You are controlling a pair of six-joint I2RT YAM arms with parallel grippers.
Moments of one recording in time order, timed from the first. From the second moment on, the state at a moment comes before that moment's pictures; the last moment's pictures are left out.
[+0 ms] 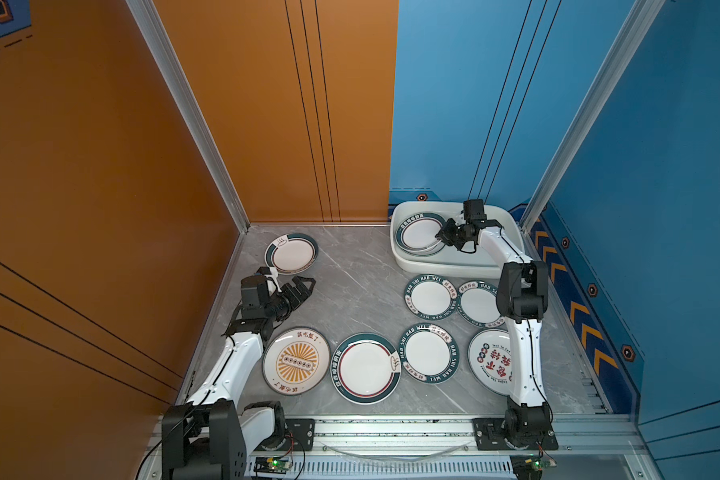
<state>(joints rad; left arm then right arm) 0.10 1.12 0.60 -0.06 0.49 -0.75 0.07 2.44 2.15 -0.57 -0.43 0.75</state>
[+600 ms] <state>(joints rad) 0.13 1.12 0.60 -0.09 0.47 -0.75 0.06 2.48 2.16 -0.62 -0.37 0.70</state>
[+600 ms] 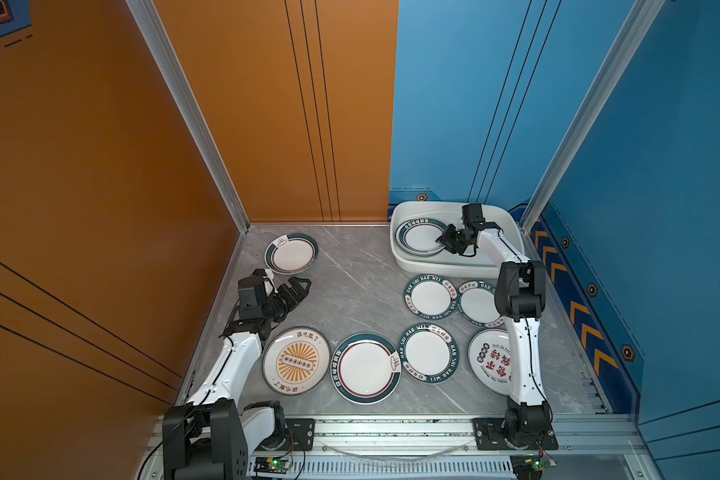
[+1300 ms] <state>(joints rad) 0.21 1.12 0.60 -0.18 0.42 -0.75 0.12 2.48 2.25 -0.80 -0.10 0.47</state>
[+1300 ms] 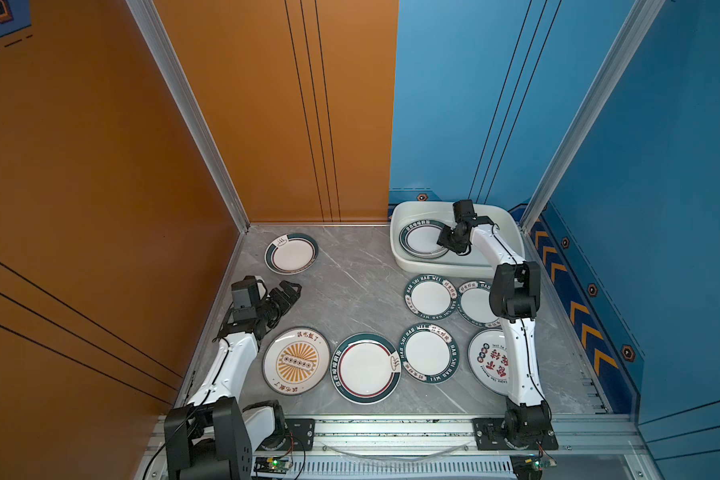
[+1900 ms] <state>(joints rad) 0.25 1.10 0.60 -0.22 0.41 -0.74 0.14 2.42 2.28 -0.86 0.04 0.39</state>
